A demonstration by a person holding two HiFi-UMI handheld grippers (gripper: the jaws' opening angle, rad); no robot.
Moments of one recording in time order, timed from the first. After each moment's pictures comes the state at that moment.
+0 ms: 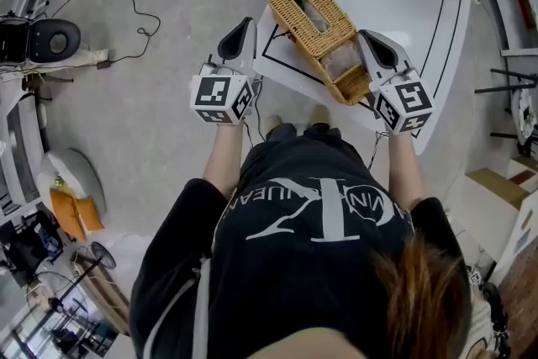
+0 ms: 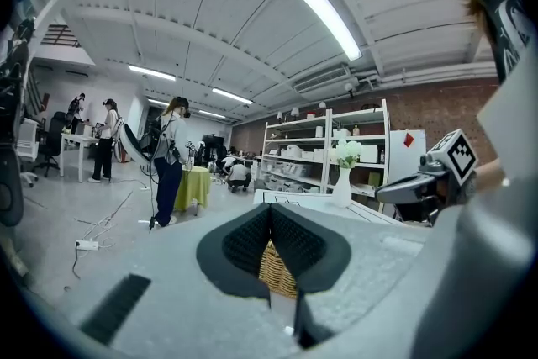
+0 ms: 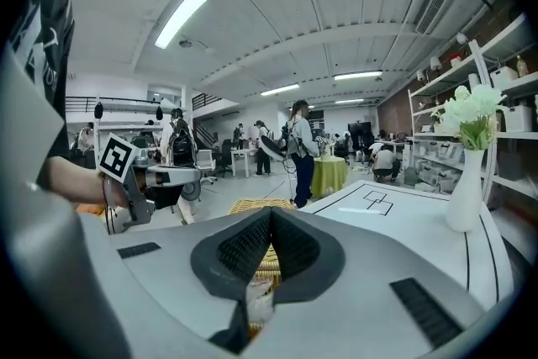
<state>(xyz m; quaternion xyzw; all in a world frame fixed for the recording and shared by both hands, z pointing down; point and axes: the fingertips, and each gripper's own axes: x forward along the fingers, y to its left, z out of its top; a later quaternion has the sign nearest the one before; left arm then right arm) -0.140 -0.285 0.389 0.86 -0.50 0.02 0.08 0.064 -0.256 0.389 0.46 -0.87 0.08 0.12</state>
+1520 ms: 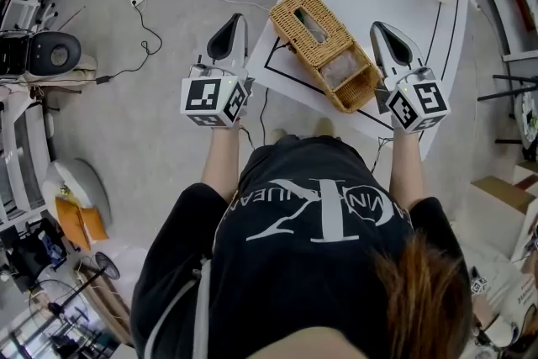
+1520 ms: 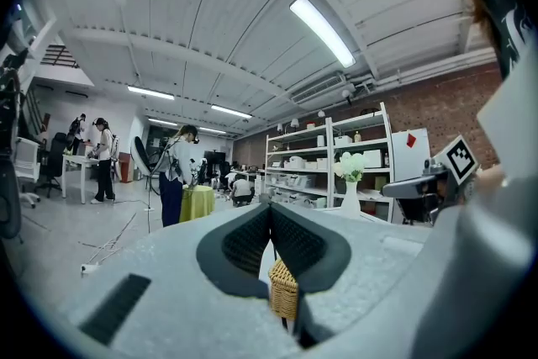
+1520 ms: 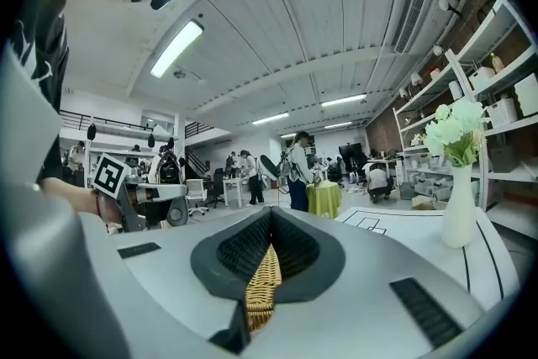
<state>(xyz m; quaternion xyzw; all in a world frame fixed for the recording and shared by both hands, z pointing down) -0.150 -0.297 0.333 0.86 -0.51 0.00 0.03 0.092 -0.274 0.334 0.49 -0.87 0.06 0.01</state>
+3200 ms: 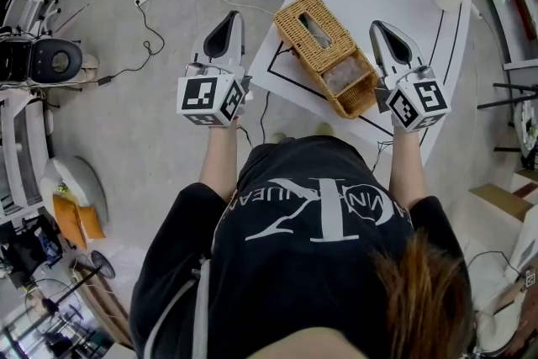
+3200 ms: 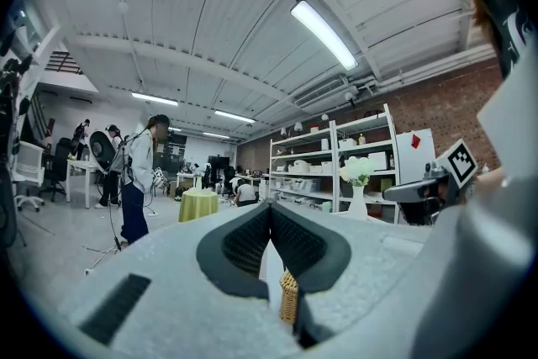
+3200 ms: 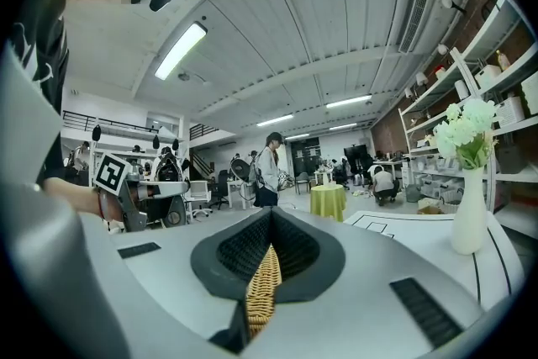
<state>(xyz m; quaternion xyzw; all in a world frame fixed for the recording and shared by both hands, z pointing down) -0.164 -0.306 0.319 0.85 -0.53 -0.01 0.02 0.082 -0.288 0.329 0.48 -0.88 0.05 0.01</state>
